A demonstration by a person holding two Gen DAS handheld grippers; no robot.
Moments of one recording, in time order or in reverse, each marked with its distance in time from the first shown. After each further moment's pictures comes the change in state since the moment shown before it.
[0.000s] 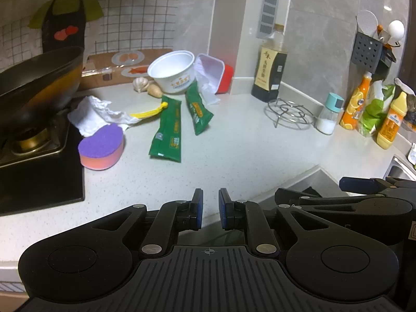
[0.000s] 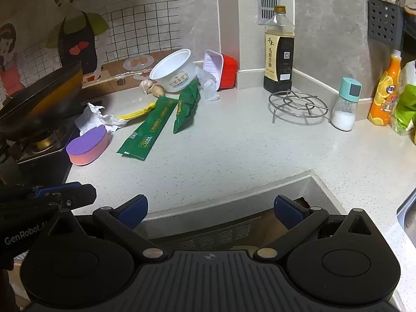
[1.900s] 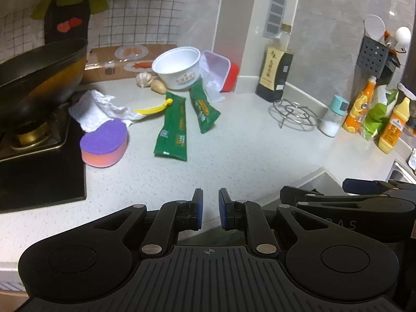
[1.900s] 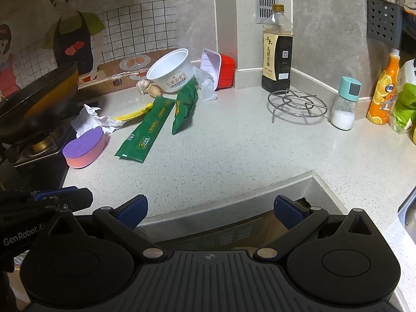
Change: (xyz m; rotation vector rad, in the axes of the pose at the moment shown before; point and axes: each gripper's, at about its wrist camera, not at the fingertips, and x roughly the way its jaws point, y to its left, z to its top) left arm 0.010 0.017 0.002 -0.040 -0.001 -0.022; right arm 0.006 0.003 0.006 0.008 0.008 -0.016
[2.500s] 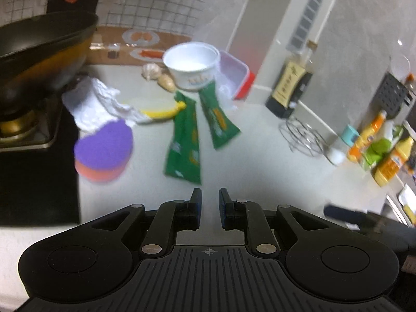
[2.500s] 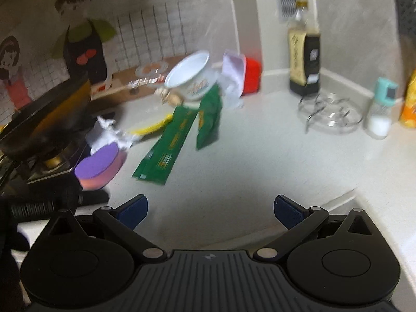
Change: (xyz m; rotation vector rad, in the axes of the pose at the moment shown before) left arm 0.048 0.066 0.040 -0.150 0.015 -0.078; right arm 0.047 0.011 0.029 0.023 0.004 0.132
